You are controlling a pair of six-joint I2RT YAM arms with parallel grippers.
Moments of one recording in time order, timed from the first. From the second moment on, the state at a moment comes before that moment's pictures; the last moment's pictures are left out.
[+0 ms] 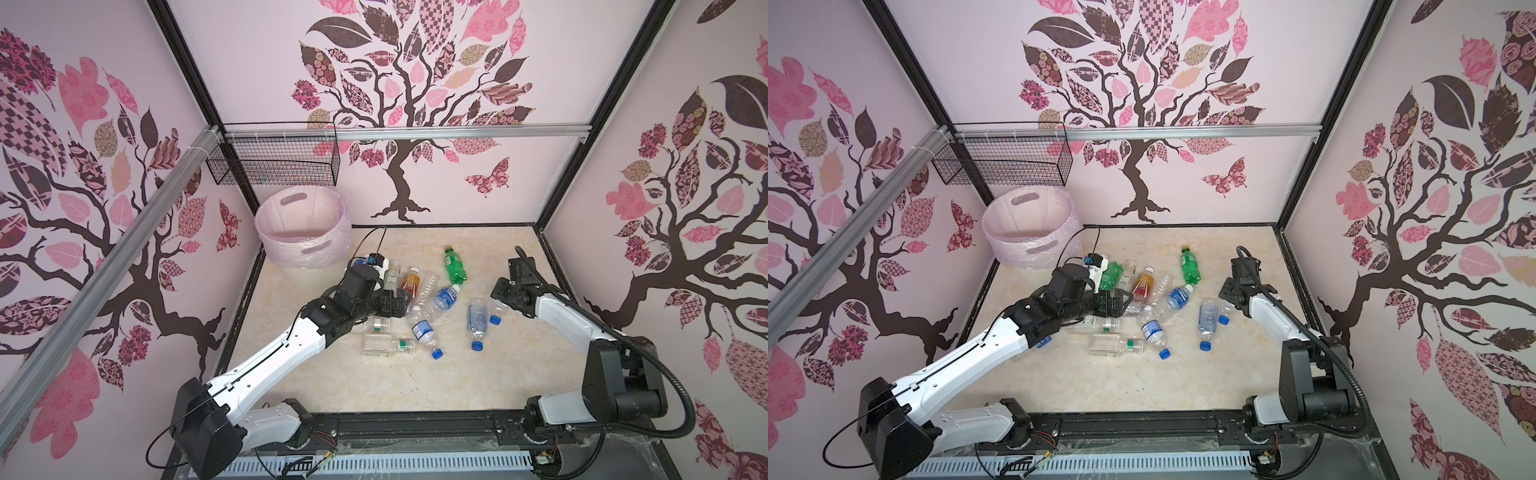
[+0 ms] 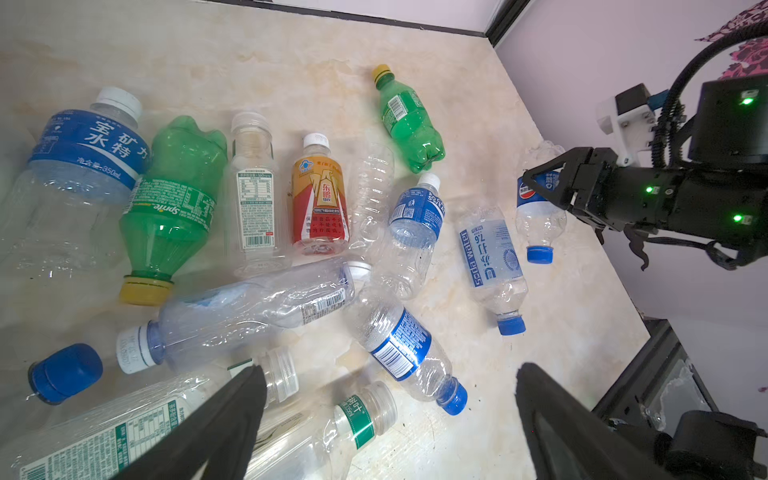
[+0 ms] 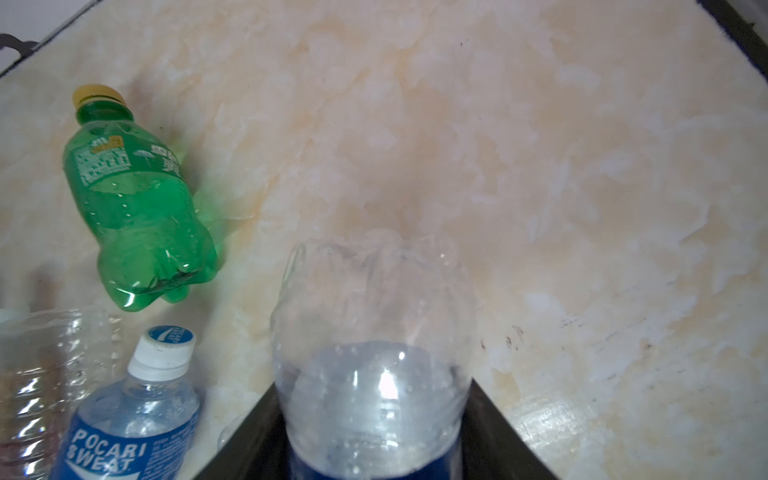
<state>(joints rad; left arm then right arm) -0.70 1.22 1.03 -0.43 0.04 -0.47 0.07 1.42 0.90 -0.39 0.13 0.55</state>
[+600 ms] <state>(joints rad) -0.70 1.33 1.16 -0.41 0.12 -0.44 0.31 1.42 1.29 -0.47 0.02 0.61</state>
